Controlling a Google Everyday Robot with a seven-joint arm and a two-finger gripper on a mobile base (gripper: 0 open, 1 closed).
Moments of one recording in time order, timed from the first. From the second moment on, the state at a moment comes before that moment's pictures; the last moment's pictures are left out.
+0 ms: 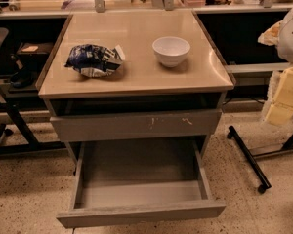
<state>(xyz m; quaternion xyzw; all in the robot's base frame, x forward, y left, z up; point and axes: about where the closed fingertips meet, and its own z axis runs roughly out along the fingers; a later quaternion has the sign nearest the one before) 0.438 -0.216 0.977 -0.60 0.78 -0.04 0.16</state>
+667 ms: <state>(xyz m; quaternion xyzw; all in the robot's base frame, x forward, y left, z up) 0.438 -0.216 0.977 -0.60 0.78 -0.04 0.16</state>
